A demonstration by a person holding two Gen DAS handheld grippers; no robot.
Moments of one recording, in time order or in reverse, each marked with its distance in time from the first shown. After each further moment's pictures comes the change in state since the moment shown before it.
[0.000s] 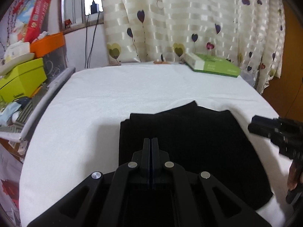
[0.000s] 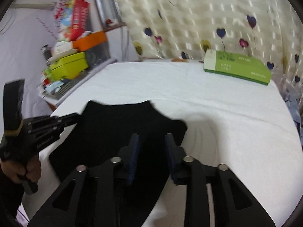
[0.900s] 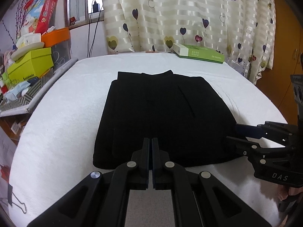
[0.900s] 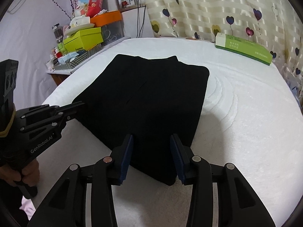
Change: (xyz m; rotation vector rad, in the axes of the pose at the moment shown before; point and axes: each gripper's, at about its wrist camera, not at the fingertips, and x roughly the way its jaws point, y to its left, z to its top) left arm -0.044 -0.036 -0.079 -0.015 0.013 -0.001; right arm -0.019 0.046 -0.076 -0.043 0.104 0.013
